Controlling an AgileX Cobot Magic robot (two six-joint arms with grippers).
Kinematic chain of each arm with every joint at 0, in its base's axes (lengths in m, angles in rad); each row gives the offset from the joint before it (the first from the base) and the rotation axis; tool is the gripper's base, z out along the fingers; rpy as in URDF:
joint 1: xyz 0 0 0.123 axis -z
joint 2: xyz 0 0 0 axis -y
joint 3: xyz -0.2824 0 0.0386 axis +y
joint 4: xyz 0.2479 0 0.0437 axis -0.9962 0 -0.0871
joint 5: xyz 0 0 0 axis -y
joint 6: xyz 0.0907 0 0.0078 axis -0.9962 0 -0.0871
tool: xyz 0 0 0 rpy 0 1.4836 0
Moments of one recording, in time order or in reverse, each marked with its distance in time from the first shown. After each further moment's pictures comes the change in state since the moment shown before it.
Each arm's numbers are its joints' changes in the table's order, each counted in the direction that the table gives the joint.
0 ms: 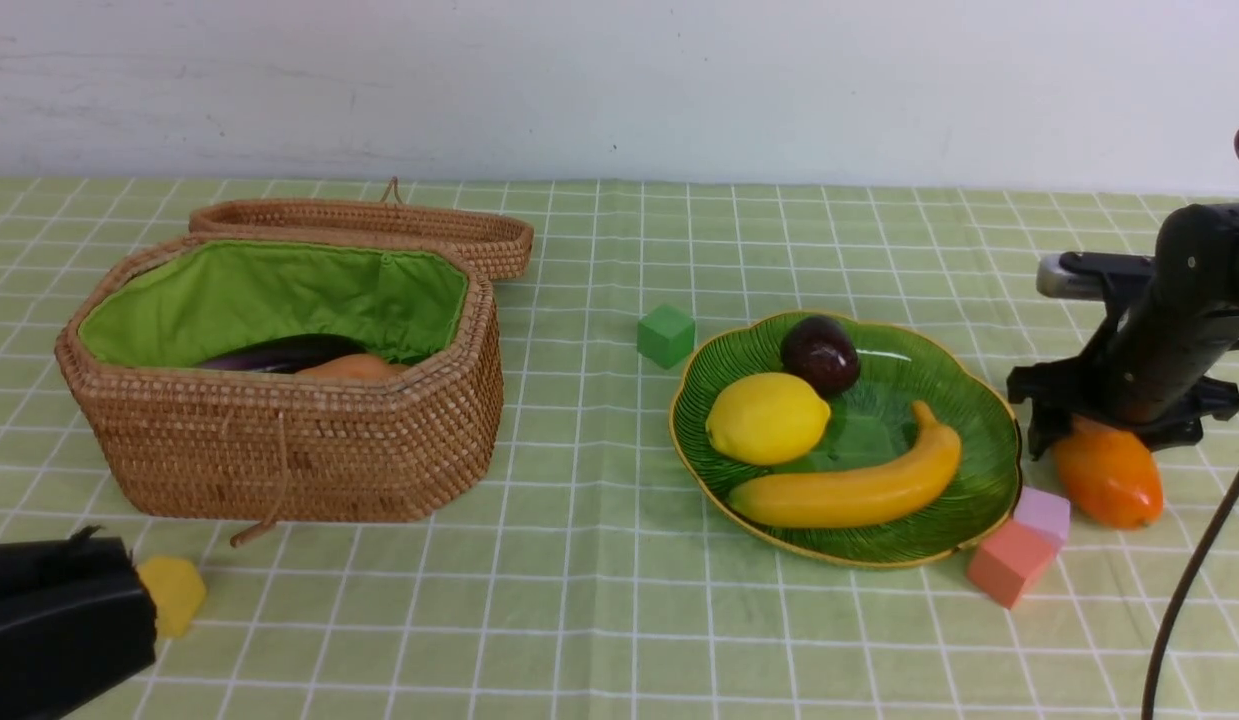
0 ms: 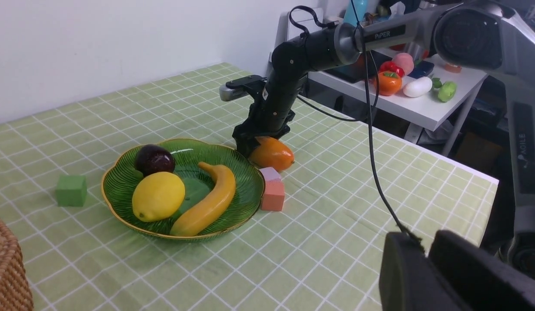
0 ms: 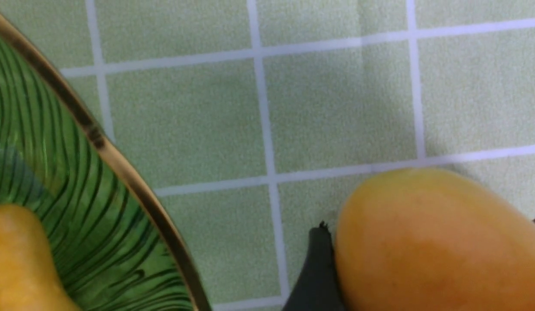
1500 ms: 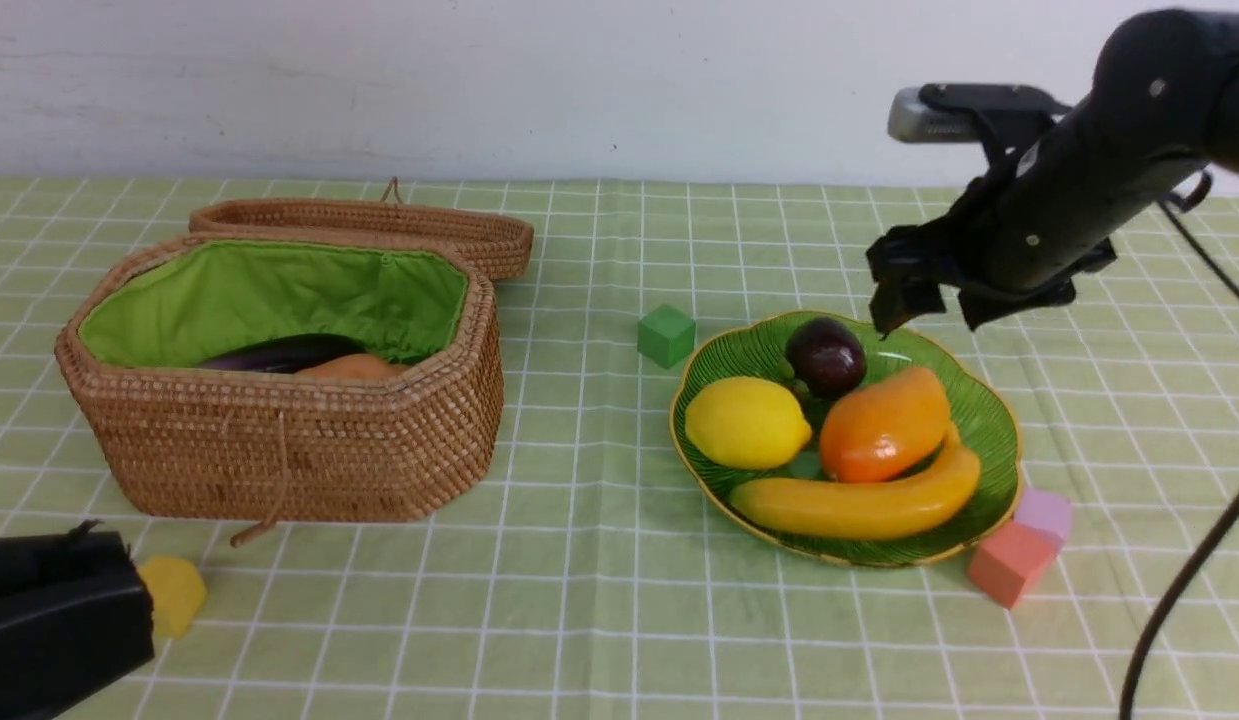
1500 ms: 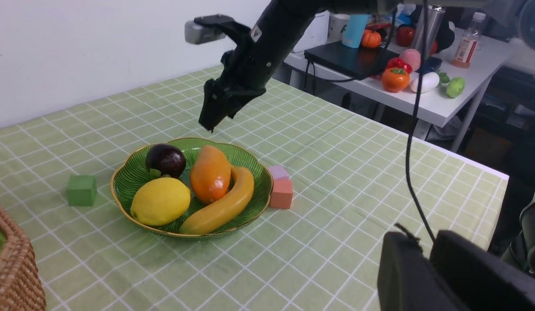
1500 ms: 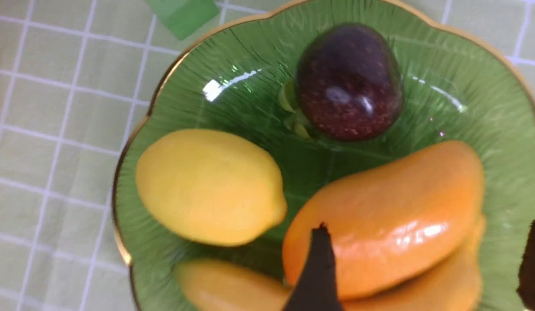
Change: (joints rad) right arm -0.249 0.269 -0.109 -0.199 -0.197 0.183; left arm 0.000 0.000 0.000 -0.022 -0.007 0.000
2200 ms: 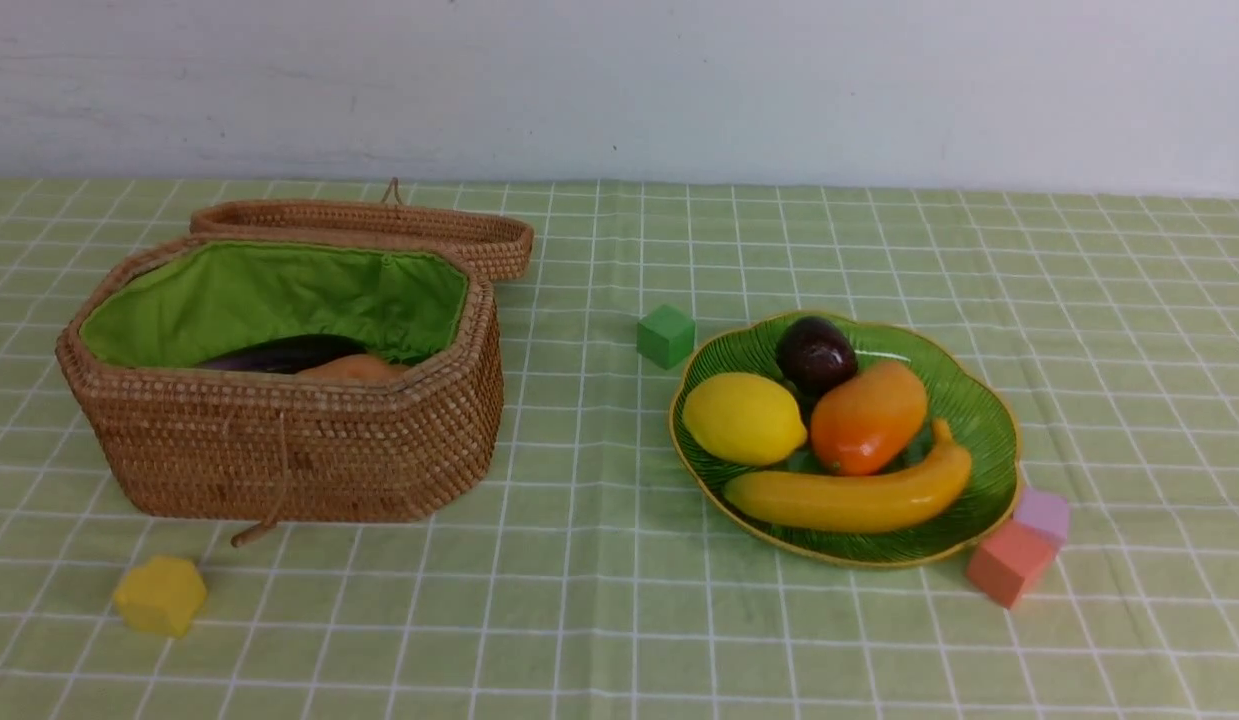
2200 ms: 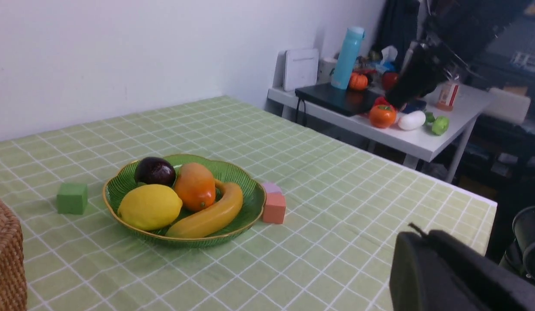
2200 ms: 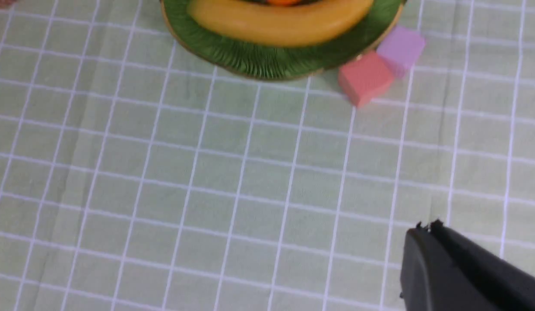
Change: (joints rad) right arm 0.000 0.962 0.626 0.055 -0.274 -0.112; left arm 0.000 0.352 0.364 0.023 0.192 0.015
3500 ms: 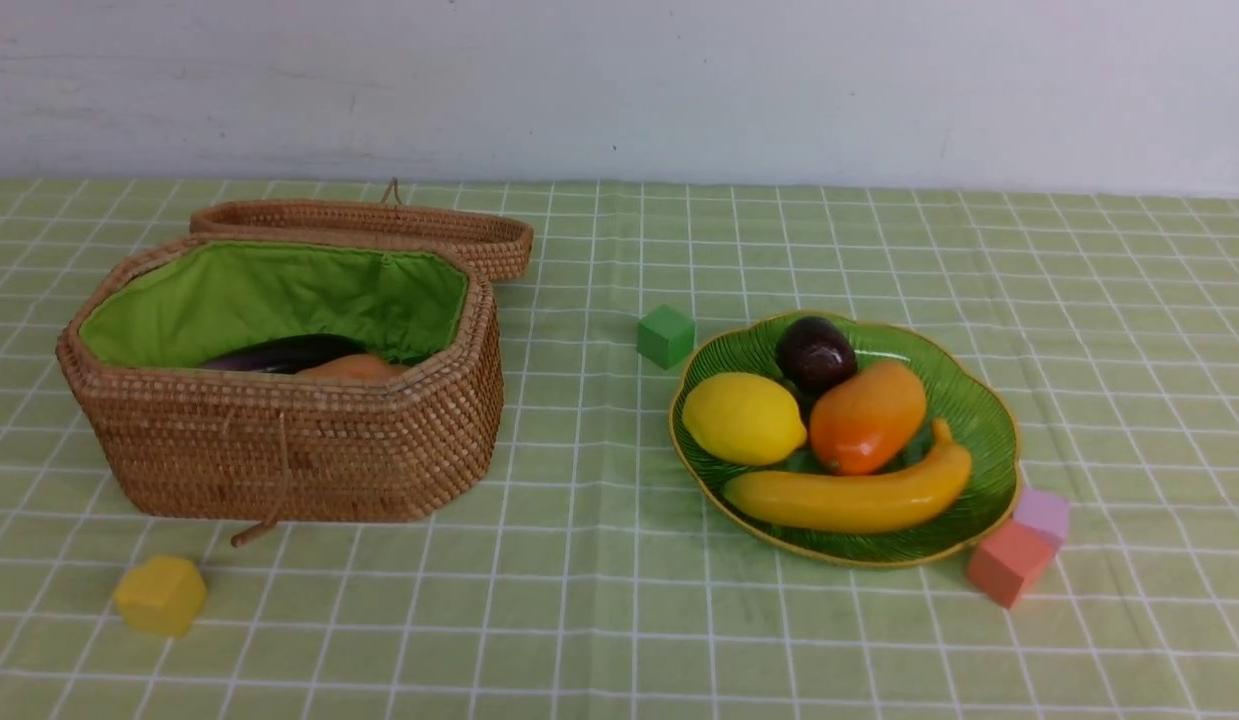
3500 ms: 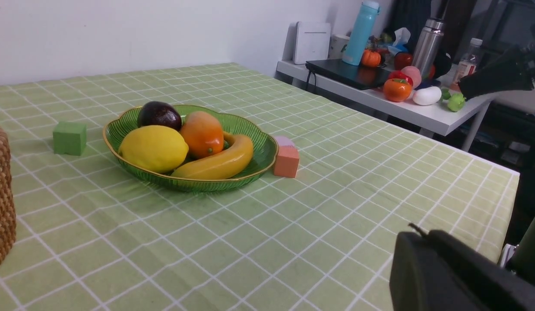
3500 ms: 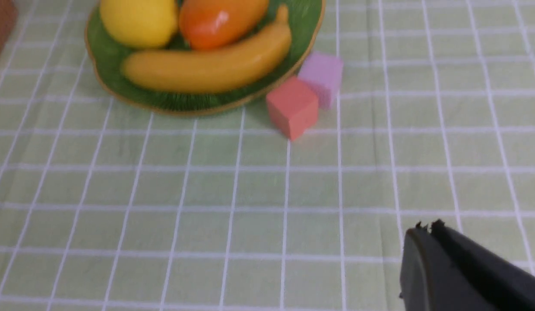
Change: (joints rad) right arm 0.044 0.532 0.507 0.149 0.381 -0.116; left arm 0.000 0.078 0.259 0.003 0.127 0.012
